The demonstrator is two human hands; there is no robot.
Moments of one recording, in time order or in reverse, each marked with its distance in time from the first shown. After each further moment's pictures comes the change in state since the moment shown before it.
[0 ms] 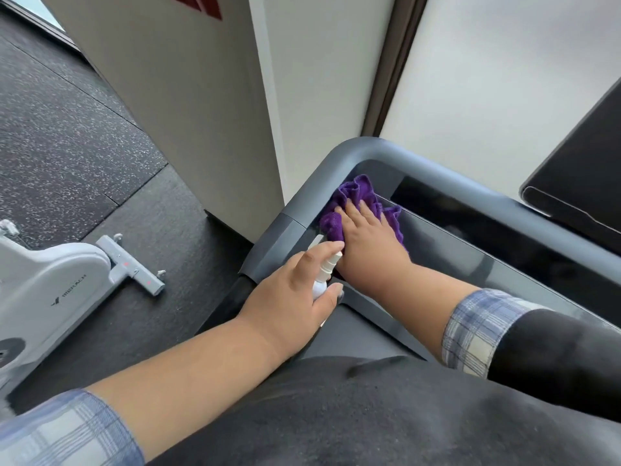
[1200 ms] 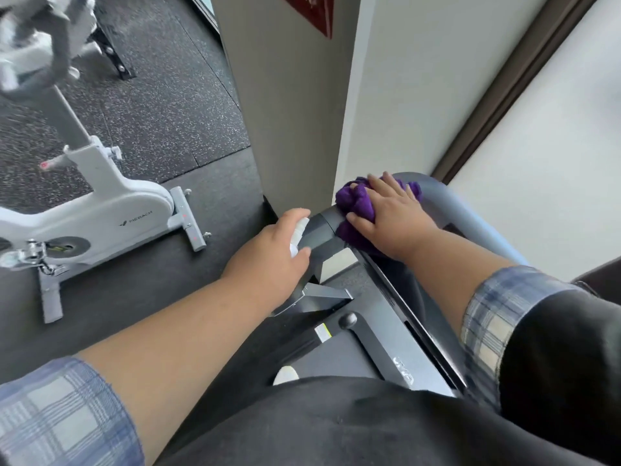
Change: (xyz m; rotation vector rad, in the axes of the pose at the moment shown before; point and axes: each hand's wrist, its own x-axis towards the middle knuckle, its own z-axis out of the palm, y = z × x) left_hand 0.006 0.000 -0.021 0.194 0.302 -0.574; right_hand 0.082 0.021 -0.050 -0.030 0.064 -0.424
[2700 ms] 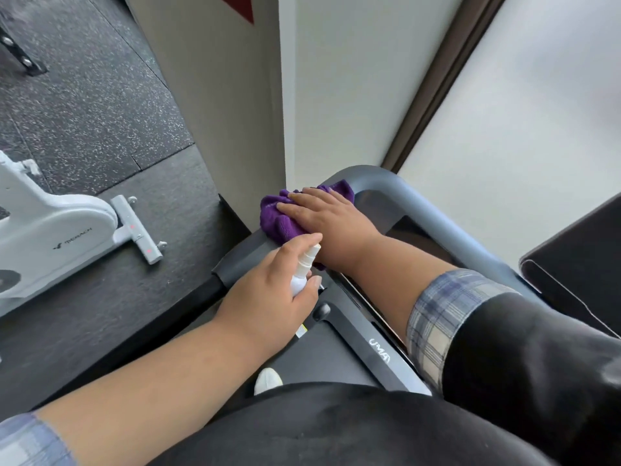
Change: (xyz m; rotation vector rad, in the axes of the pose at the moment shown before) left_hand -0.010 0.043 0.027 -0.263 -0.074 0.315; right_hand 0.002 -0.008 0.015 -0.073 0.027 -0.220
